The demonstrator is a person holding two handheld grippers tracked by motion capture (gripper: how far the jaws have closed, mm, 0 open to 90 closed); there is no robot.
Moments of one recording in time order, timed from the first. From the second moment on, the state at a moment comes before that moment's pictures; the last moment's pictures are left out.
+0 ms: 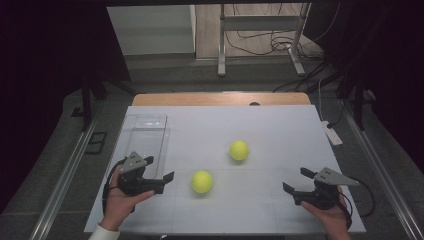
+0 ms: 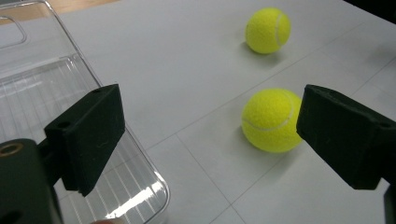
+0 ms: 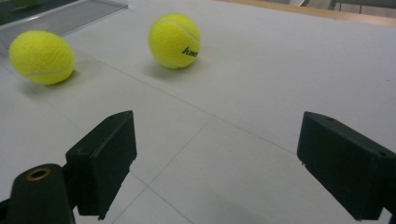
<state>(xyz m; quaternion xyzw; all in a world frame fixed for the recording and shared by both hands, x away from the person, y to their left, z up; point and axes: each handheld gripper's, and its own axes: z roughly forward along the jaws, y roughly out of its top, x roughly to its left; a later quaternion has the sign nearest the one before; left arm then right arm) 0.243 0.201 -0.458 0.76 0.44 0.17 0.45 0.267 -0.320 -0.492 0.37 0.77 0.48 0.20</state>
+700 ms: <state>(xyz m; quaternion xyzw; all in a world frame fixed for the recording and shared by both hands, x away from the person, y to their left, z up) 0.252 0.187 -0.450 0.77 0.42 0.16 0.45 0.267 -0.320 -0.493 0.37 0.77 0.48 0.20</state>
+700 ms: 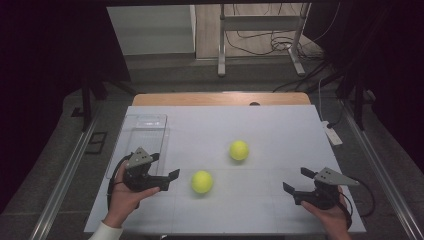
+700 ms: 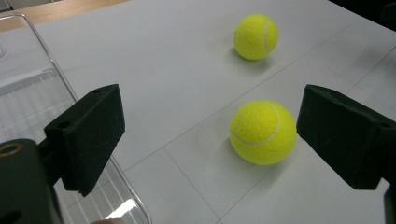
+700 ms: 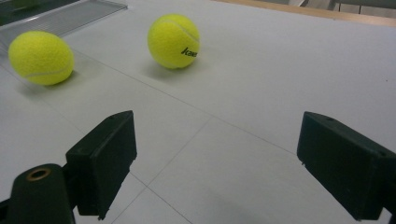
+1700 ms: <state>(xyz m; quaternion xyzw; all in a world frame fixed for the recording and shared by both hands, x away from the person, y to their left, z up) 0.263 0.161 -0.443 0.80 0.40 0.13 0.43 0.268 -0.321 -0.493 0.37 0.77 0.48 0.20</state>
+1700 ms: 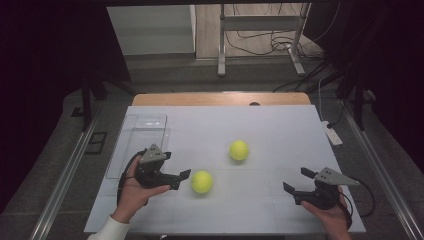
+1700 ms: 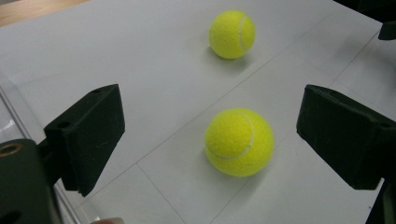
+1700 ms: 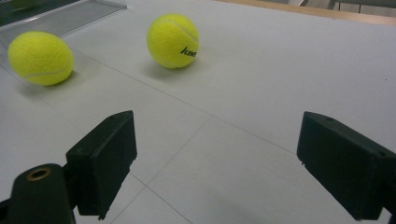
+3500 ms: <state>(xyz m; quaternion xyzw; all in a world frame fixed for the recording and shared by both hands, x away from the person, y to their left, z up) 0.284 0.107 -0.470 0.86 0.36 0.07 0.35 0.269 -0.320 -0.495 0.37 0.78 0.47 0.20</state>
